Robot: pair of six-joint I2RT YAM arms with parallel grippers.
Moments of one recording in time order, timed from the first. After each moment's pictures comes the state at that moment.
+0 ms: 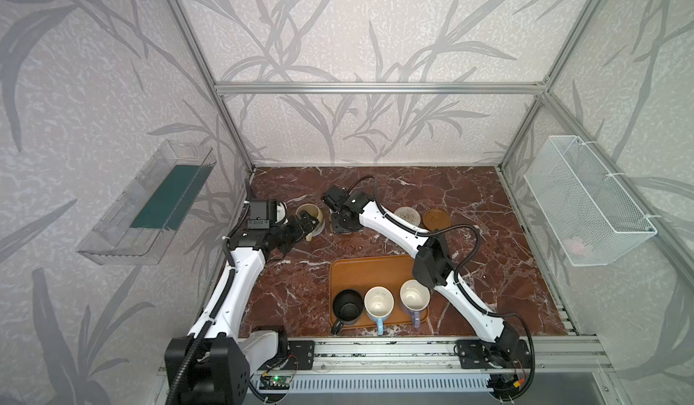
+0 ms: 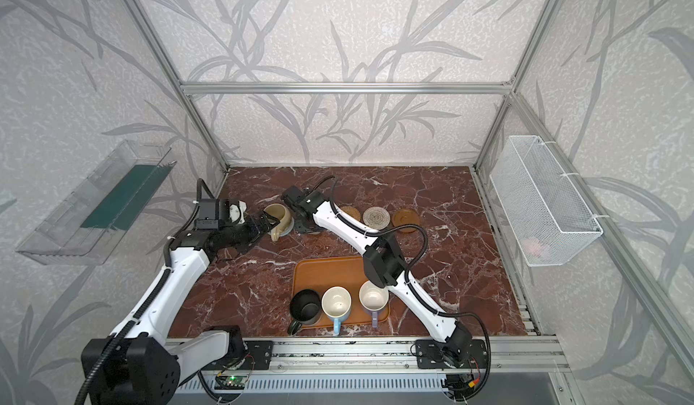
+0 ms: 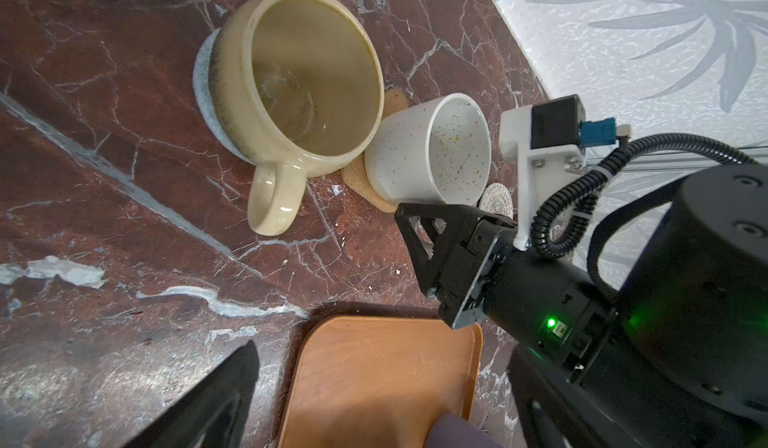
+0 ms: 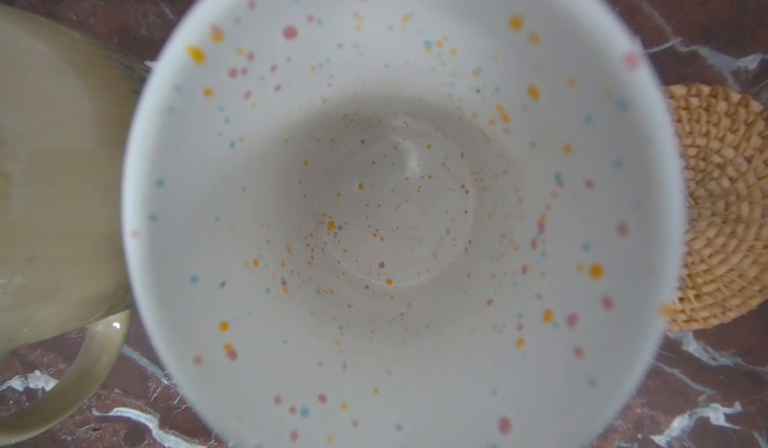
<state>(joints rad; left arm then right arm) 0.03 1.13 0.91 -0.65 0.43 -0.64 0.89 2.62 2.59 -1.15 0.16 0.69</state>
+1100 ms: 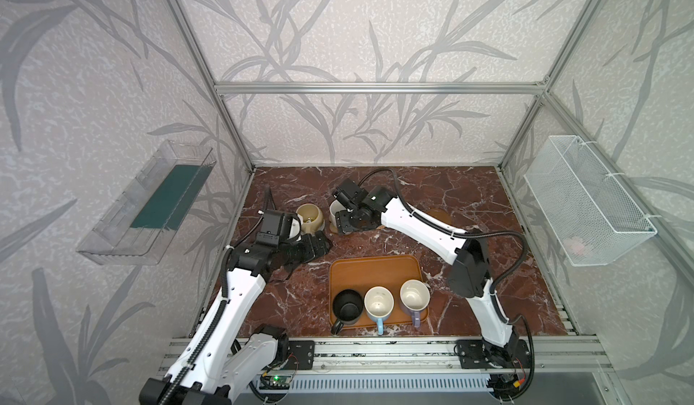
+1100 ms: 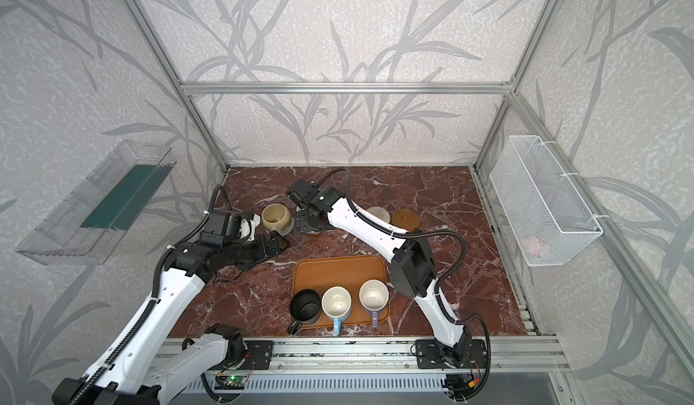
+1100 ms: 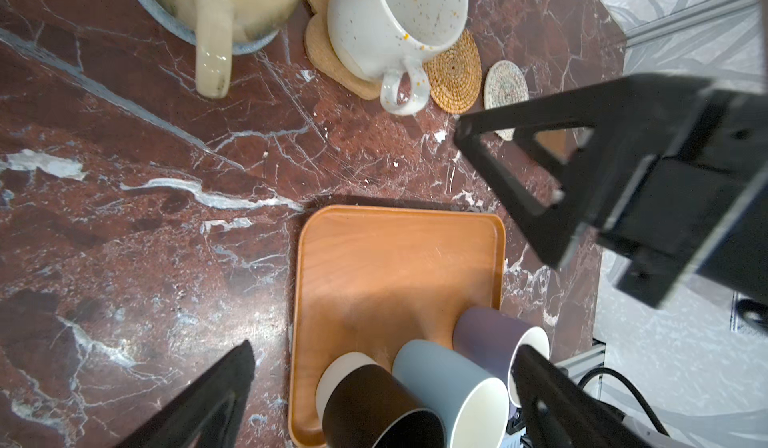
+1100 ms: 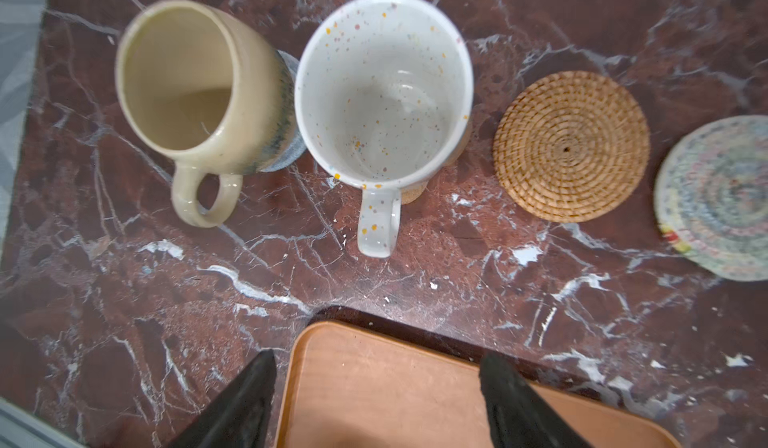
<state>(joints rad) -0.22 0.93 0.93 -0.94 0.34 -0.58 0.92 2.13 2.11 -1.04 0.13 0.64</state>
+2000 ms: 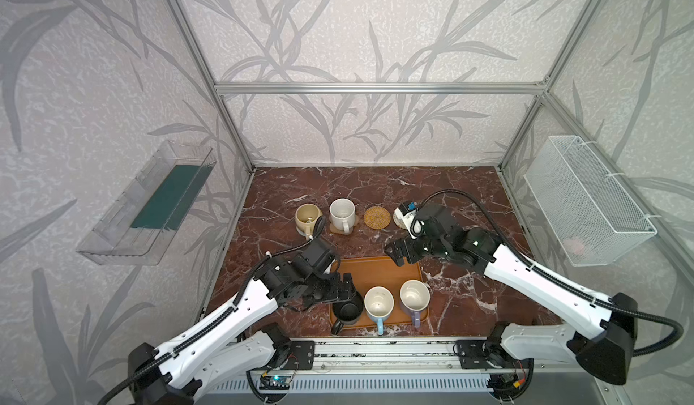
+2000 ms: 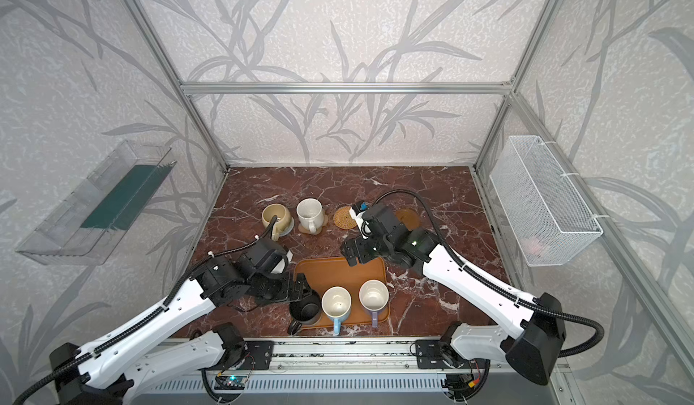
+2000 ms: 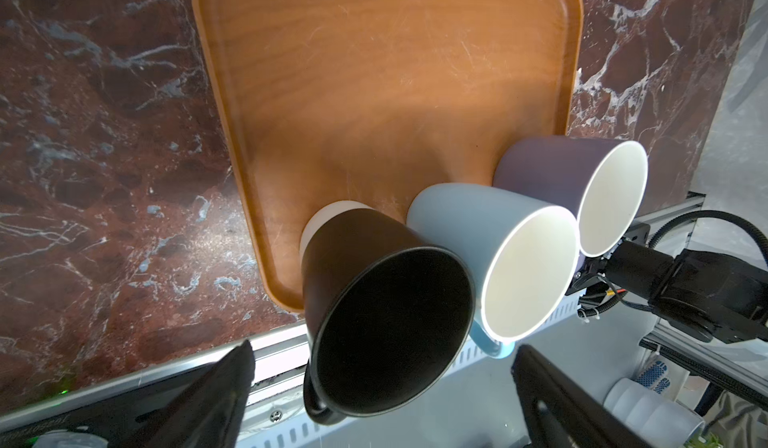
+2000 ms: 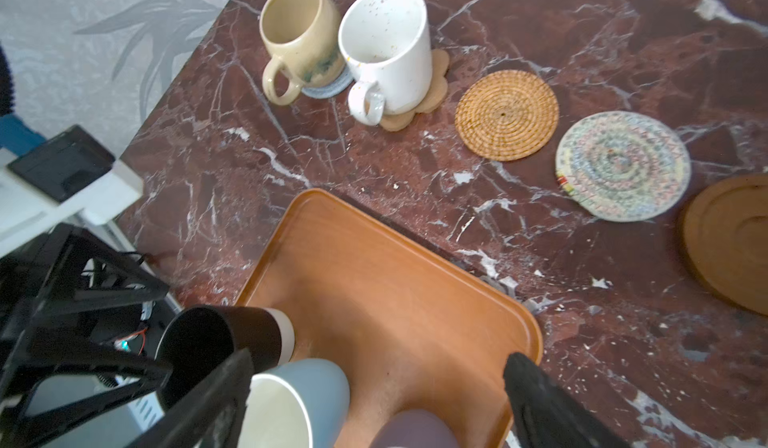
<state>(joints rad) -0.78 0.93 0.83 -1.05 0.21 -0.85 0.82 1.23 1.09 -0.63 -0.12 0.33</state>
